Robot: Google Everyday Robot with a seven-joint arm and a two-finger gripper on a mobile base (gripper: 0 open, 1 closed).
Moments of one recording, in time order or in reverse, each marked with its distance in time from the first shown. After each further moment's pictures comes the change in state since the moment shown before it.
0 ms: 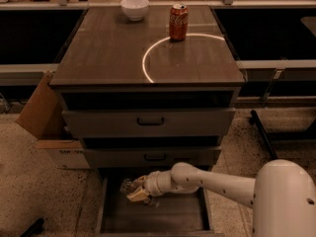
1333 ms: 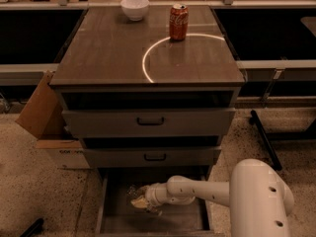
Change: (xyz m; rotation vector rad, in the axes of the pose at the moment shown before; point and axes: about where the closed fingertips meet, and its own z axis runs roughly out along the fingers) arm 0.094 -0.013 0.055 0.067 0.107 0.151
